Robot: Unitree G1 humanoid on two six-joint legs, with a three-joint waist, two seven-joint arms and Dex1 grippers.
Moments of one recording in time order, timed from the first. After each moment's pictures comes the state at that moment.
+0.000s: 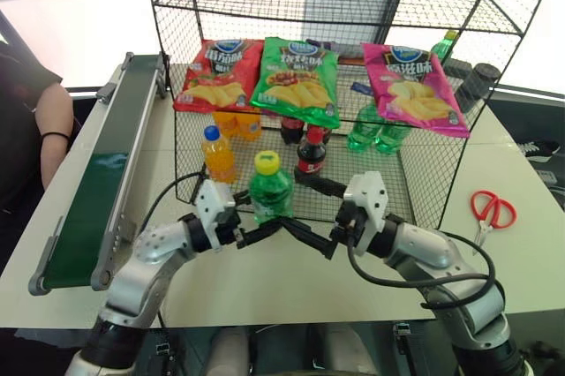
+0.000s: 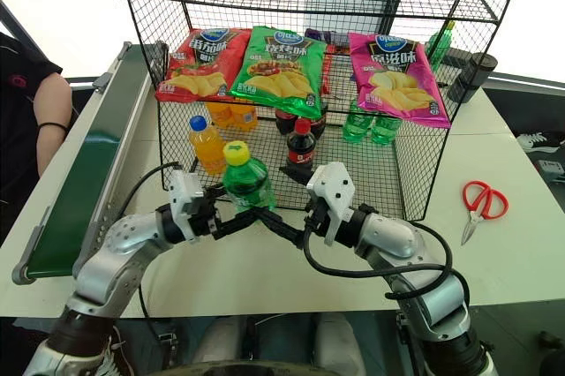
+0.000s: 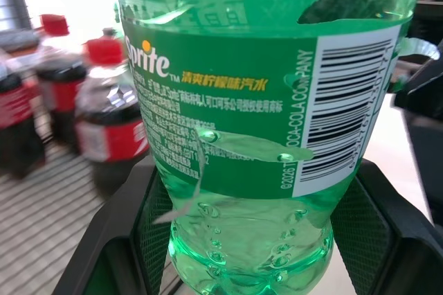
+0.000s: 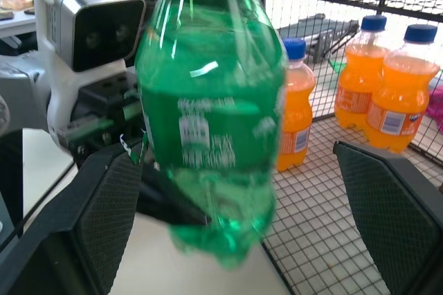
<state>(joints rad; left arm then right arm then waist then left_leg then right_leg) -0.12 0.44 -0.16 -0.26 -0.44 0.16 -0.89 -0.09 -0.42 0.17 -0.63 0.46 0.52 0.59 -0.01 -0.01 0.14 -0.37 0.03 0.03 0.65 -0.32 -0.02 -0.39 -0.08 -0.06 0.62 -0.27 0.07</state>
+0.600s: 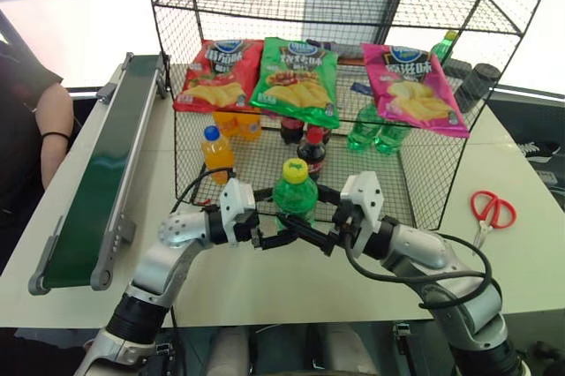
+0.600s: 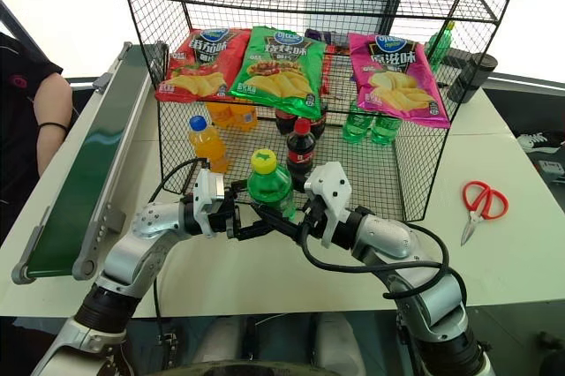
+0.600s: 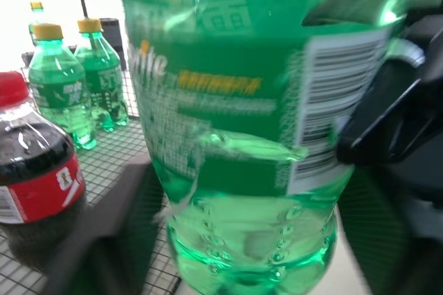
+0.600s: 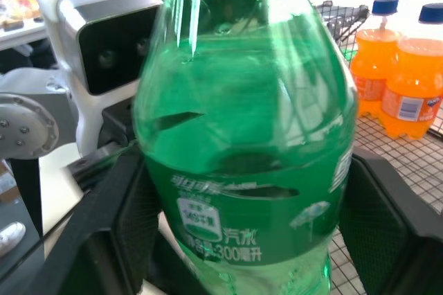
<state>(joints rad) -0.23 0.39 -0.21 -0.15 -0.40 0.10 -1.00 -0.08 -0.41 0.16 -0.64 0.49 0.58 0.55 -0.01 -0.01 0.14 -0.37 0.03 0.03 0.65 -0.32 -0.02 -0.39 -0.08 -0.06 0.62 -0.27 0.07</state>
